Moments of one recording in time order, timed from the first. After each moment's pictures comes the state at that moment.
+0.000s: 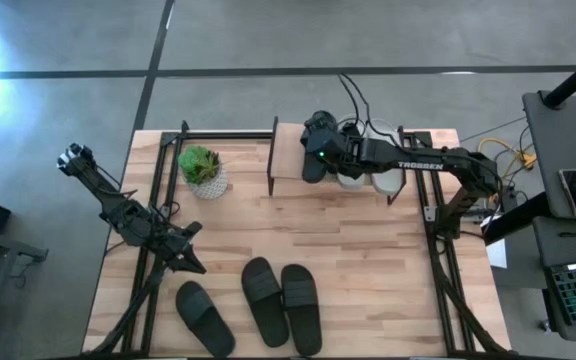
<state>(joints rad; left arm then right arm) -0.73 0.41 0.30 -0.12 -0.20 -0.36 -0.21 1.68 1.45 -0.49 0.77 1.89</state>
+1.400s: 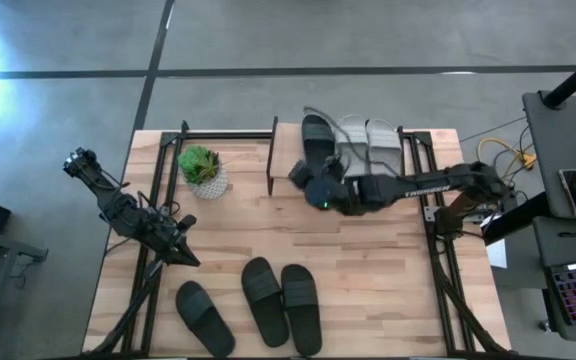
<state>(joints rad) -0.73 0.32 0.30 -0.20 -0.22 -0.36 0.10 1.67 1.45 -0.43 0.69 1.77</state>
